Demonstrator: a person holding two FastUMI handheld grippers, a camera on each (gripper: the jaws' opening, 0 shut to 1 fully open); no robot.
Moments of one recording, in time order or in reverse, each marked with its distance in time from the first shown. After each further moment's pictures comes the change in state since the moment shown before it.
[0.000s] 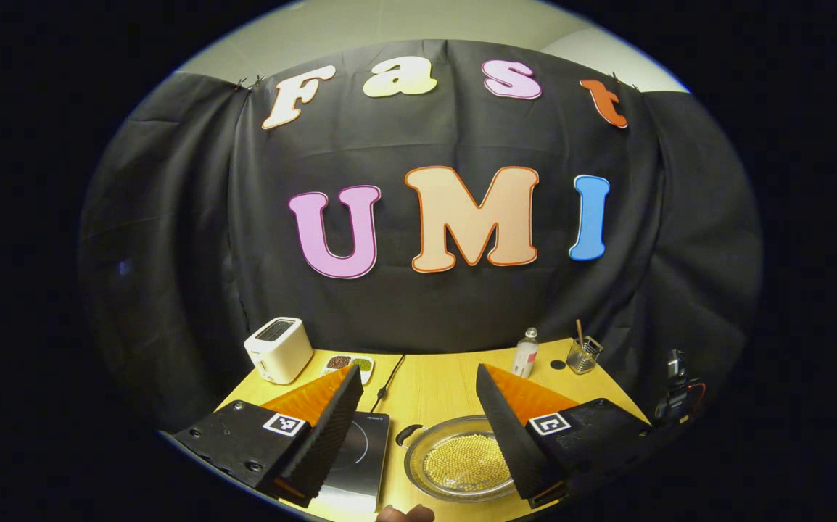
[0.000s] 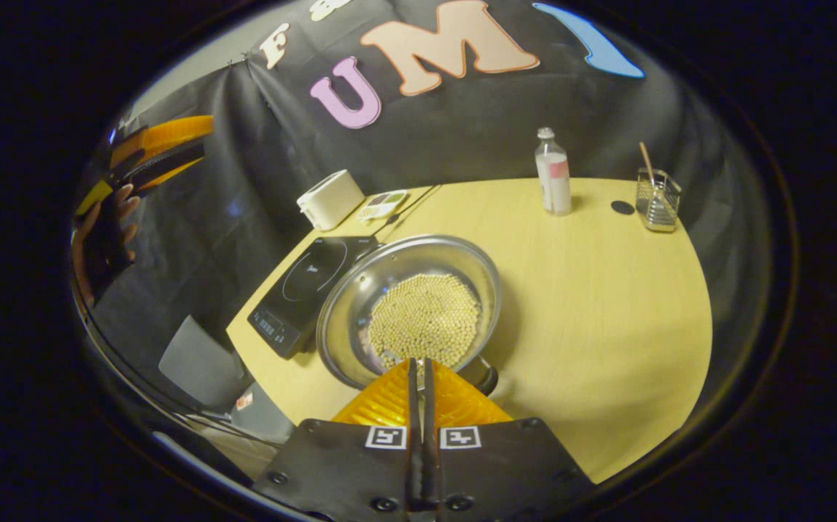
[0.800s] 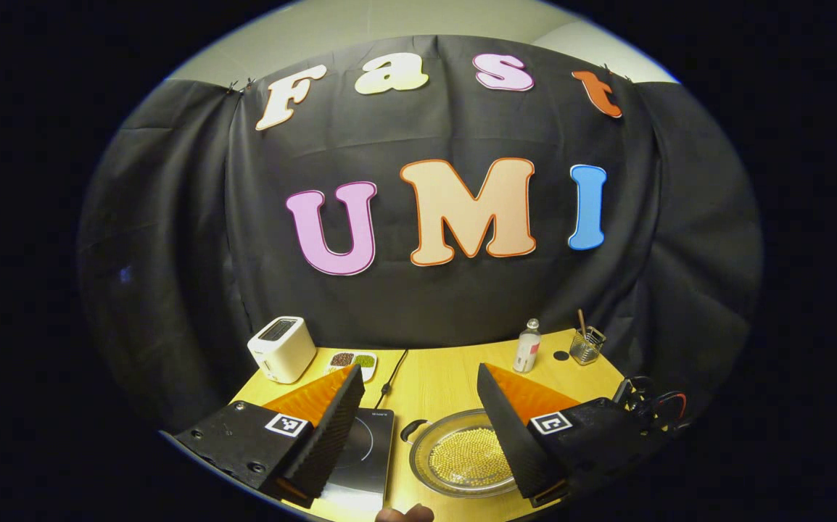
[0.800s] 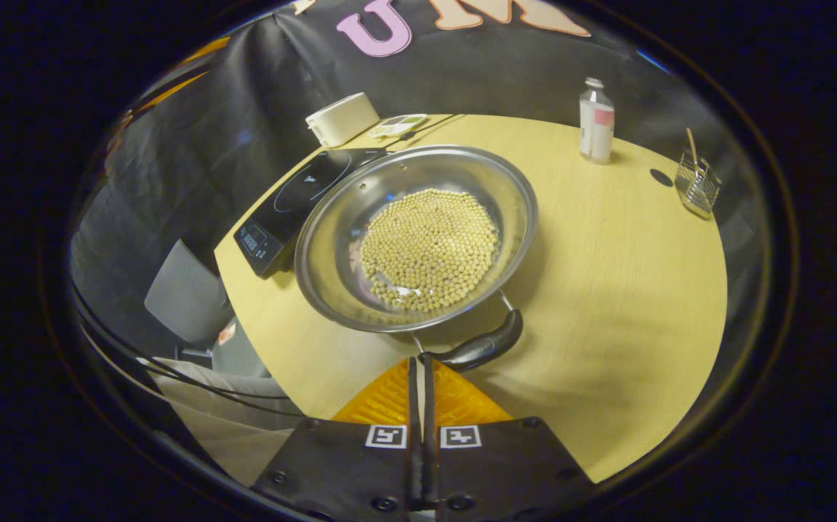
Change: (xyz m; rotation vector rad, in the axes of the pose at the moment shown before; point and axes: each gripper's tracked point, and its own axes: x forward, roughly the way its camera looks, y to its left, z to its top) left arm -0.003 -0.003 -0.004 0.023 0.015 0.005; right arm 0.029 -0.013 -0.068 -0.160 0.267 -0.007
